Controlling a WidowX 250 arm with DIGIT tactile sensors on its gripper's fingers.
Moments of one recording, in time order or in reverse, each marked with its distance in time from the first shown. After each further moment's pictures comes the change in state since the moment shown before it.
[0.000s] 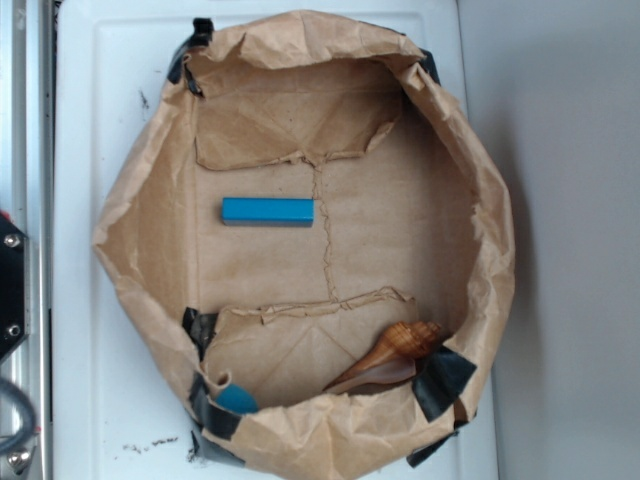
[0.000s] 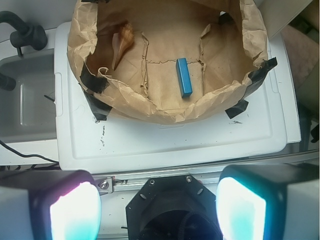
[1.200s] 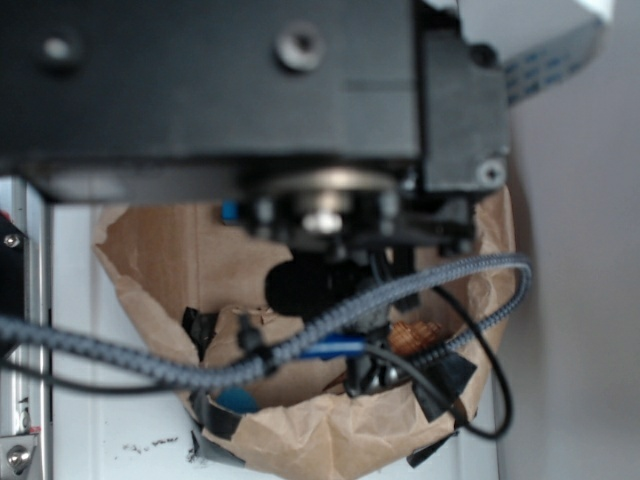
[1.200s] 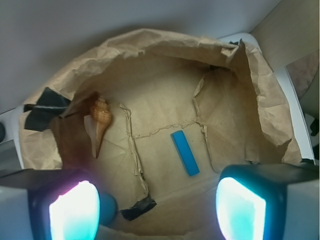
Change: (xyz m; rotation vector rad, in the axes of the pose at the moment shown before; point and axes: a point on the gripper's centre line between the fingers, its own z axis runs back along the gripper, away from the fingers) arm 0.134 0.005 -0.057 0.064 0.023 0.230
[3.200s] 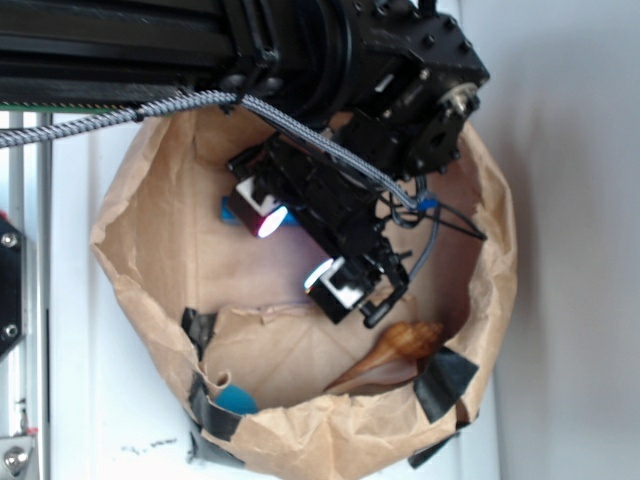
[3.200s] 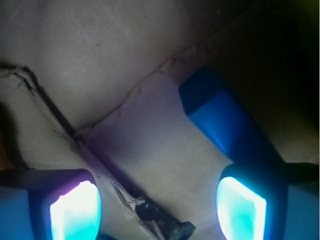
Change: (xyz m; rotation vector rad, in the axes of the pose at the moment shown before) arm -0.009 0.003 -0.157 -0.130 0.564 0.360
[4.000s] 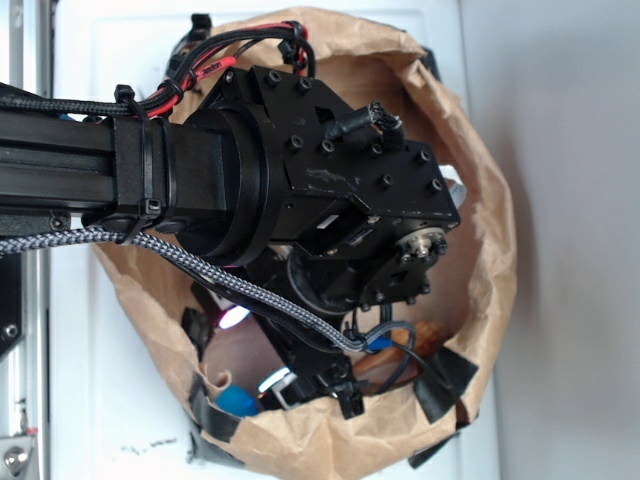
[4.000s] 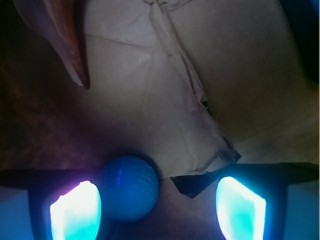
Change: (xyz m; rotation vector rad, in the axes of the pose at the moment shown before) arm -0.061 -0.025 -0.005 -0.002 0.013 -0.164
